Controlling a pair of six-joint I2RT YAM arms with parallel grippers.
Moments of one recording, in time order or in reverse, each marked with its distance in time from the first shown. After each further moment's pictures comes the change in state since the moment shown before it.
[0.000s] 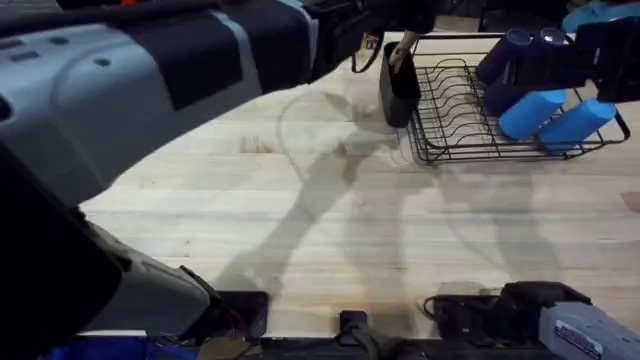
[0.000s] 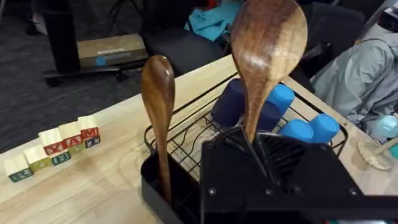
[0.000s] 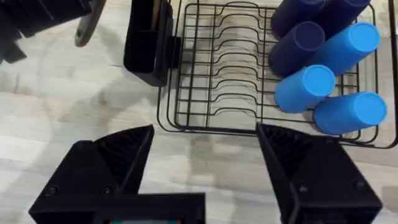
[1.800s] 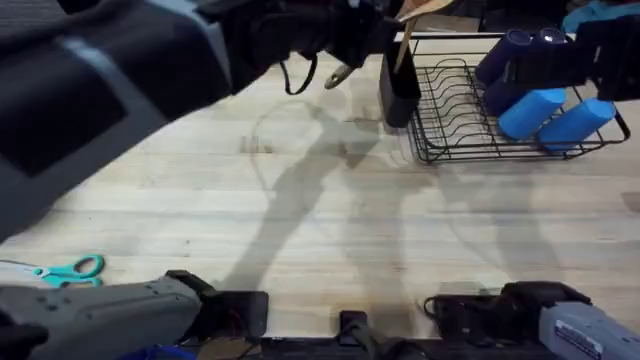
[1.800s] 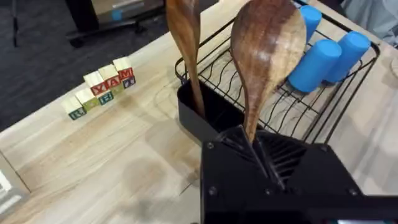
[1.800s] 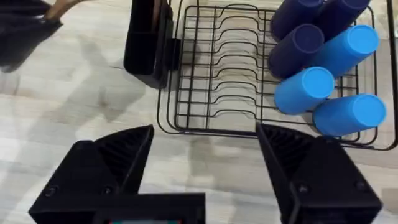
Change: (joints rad) left arm 0.132 -0.236 -0.147 -0.318 0.115 0.253; right arm 0.000 0.000 0.000 0.008 0.000 0.000
